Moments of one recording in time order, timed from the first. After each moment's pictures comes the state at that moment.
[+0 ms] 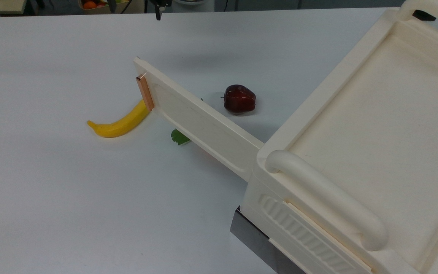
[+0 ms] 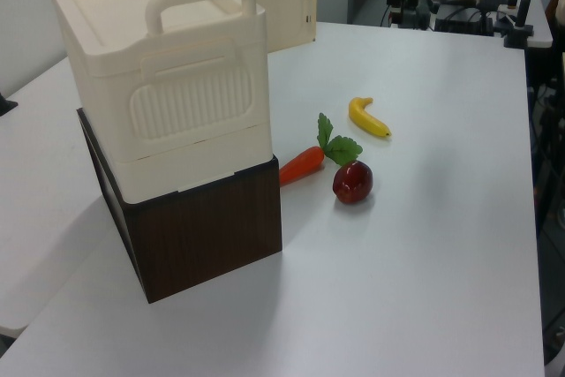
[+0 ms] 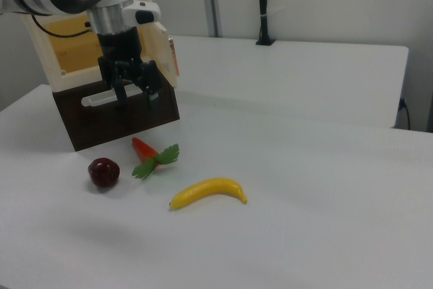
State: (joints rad) arm 0.10 0.06 -0.13 -1.55 -0.06 1.59 0.05
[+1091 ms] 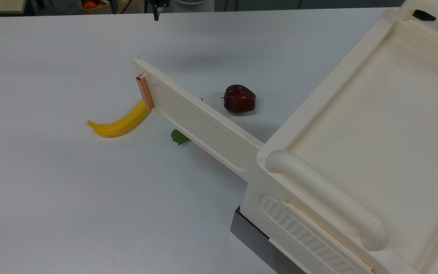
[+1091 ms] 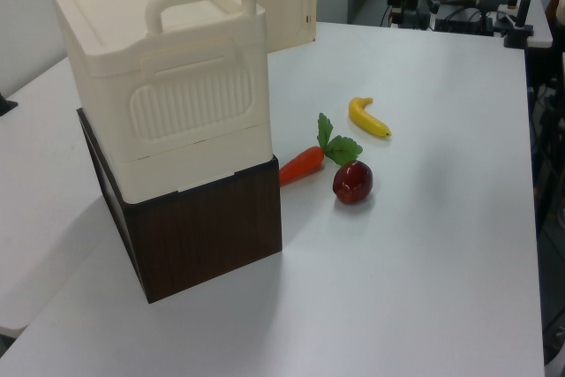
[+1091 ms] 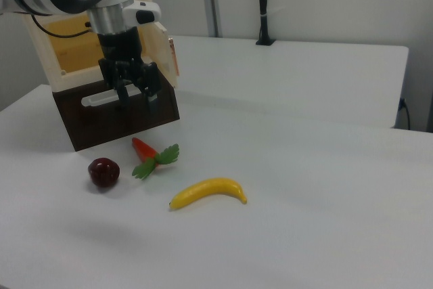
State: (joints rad) arm 0.10 0.06 -0.13 -1.55 -0.06 1.59 0.03
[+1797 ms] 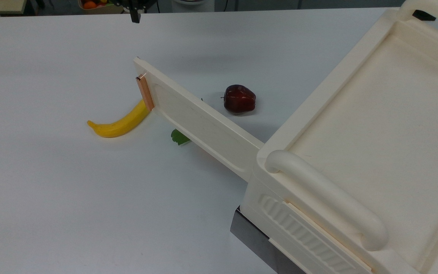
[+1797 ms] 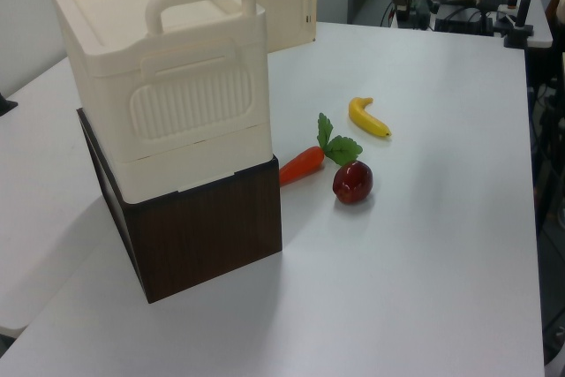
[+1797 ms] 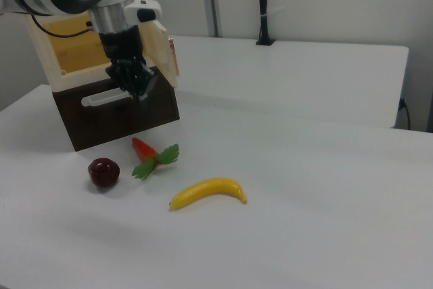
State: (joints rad) arm 0.10 0.06 -0.13 -1.55 -0.06 1.62 0.01
